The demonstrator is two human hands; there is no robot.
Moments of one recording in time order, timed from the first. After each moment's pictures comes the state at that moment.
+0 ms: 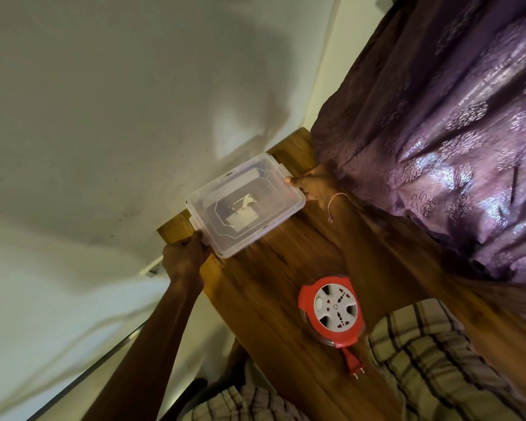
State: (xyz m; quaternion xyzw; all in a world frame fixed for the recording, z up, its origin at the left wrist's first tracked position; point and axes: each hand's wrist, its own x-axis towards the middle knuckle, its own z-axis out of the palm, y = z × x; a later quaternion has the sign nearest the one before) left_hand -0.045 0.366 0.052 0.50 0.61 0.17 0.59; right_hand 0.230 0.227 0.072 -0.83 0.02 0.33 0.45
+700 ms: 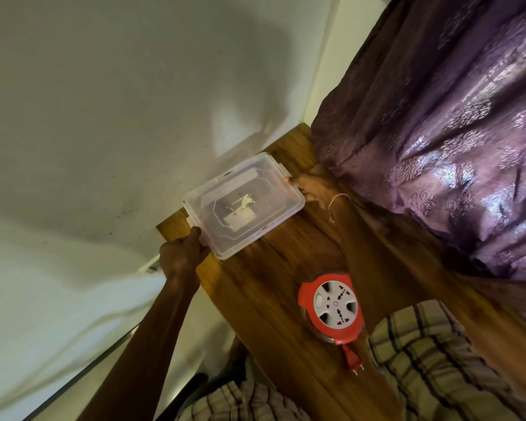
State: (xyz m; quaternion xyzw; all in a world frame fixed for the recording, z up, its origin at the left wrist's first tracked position) left_hand -0.045 0.369 0.058 0.51 0.61 0.16 0.59; right_hand 0.227 0.227 0.077 -0.82 0.04 0.35 0.45
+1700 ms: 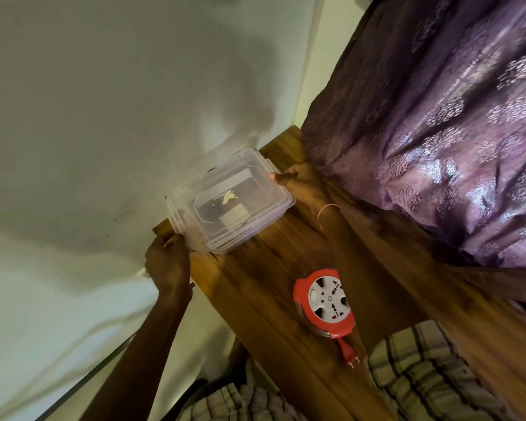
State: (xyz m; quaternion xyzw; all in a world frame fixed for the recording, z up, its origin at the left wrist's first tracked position) left_hand -0.063 0.355 0.087 0.55 0.58 0.25 0.54; right_hand 0.191 0.222 0.098 -0.86 -0.11 0.25 0.44
